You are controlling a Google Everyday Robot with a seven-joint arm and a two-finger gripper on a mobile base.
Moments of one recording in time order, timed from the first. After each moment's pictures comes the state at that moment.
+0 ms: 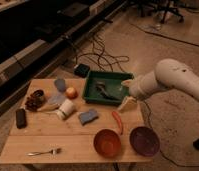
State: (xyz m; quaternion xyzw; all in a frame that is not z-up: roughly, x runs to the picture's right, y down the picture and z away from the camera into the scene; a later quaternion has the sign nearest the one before) arm 0.111 0.033 0.654 -0.21 -0.24 0.18 0.93
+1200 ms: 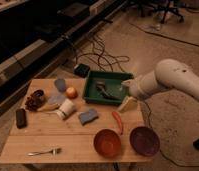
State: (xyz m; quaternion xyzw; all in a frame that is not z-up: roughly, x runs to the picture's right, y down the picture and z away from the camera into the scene) arm 0.113 0.034 0.656 -0.21 -0.22 0.20 0.93
